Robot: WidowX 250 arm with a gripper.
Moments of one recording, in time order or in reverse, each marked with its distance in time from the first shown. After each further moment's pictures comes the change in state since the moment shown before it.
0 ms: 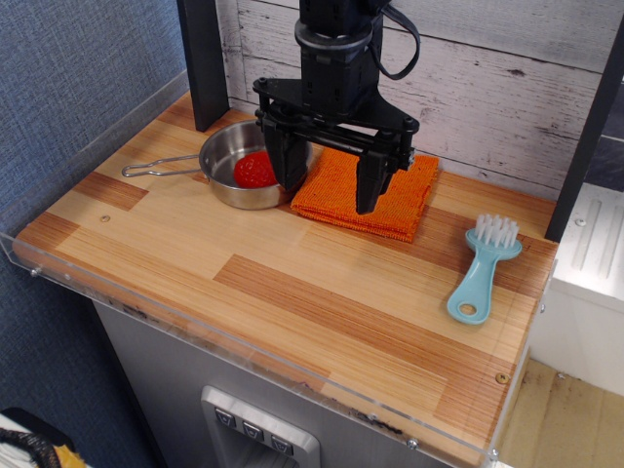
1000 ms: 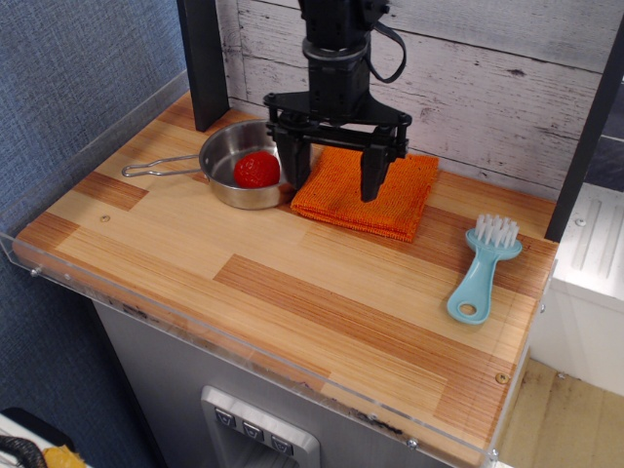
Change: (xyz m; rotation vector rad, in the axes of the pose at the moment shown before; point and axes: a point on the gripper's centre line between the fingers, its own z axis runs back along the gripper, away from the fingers) arm 0.043 0.019 -0.043 -0.026 0.054 0.144
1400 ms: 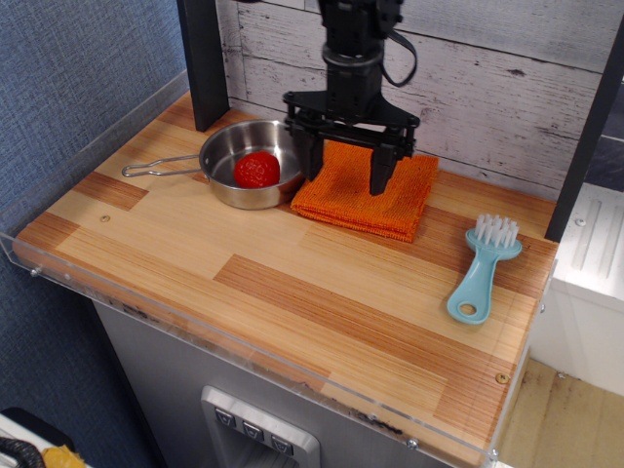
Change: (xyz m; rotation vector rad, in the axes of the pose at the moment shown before) arm 0.029 -0.006 -0.021 0.024 -0.034 -0.059
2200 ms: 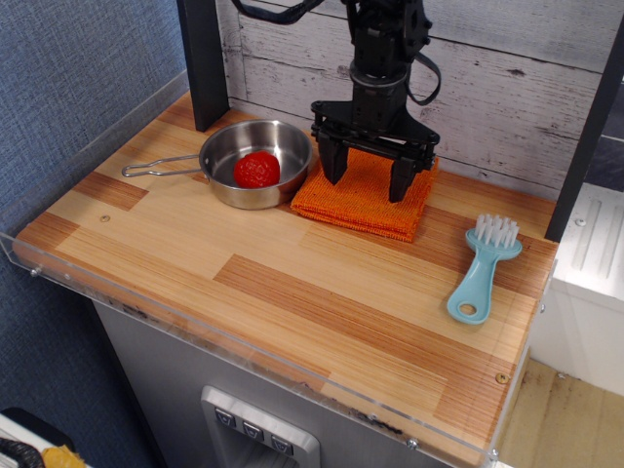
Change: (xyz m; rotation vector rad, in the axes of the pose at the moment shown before) arm 0.018 -0.005 -0.017 0.033 -0.073 -0.059
